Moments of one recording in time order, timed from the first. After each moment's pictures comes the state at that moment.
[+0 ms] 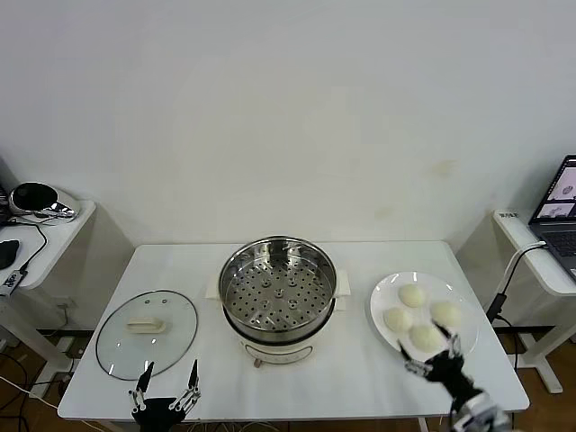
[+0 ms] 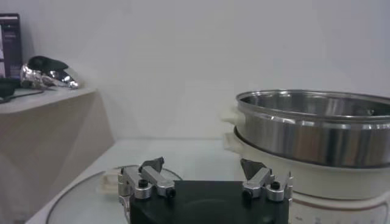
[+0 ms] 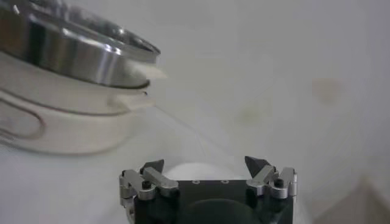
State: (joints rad) left arm 1.90 -1.37 -0.53 -2.15 -0.16 -0.11 -0.16; right arm -1.43 0.87 0.70 1.87 -0.18 -0.03 -0.39
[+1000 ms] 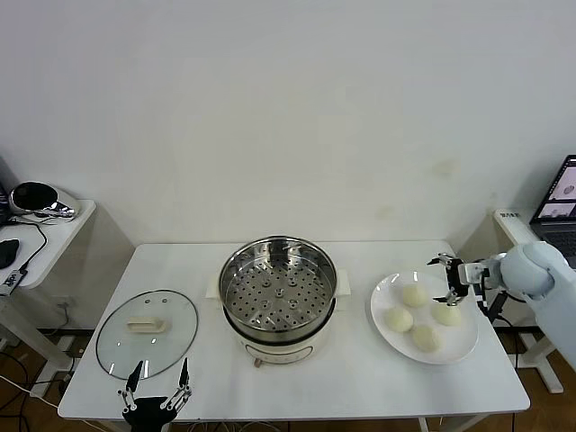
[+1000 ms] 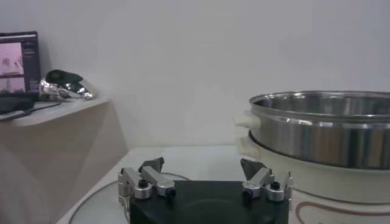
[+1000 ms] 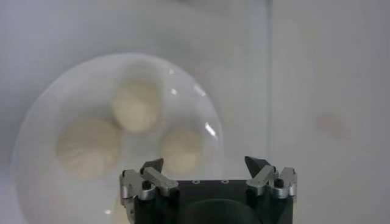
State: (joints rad) left arm 1.91 -1.38 -0.57 -2.14 -0.11 -0.14 -0.17; right arm -0.29 0.61 -0.30 1.29 -0.33 0.00 -1.05
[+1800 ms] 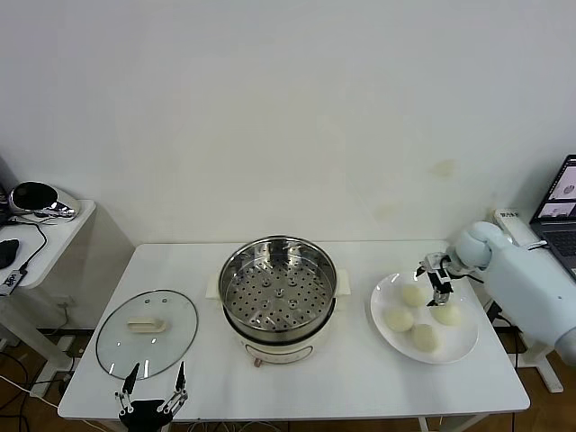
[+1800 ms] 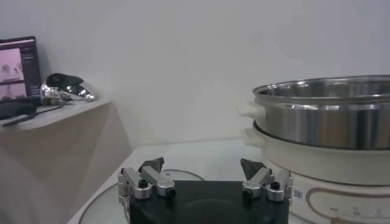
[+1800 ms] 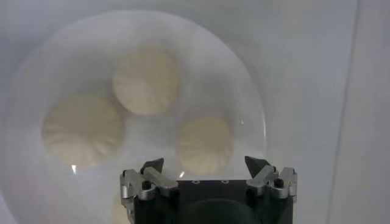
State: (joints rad) left arm 1.90 -1.37 -0.59 -2.10 -0.08 -0.15 -0.16; right arm -0.09 0.88 -0.52 0.88 -0.41 0.02 -1.11
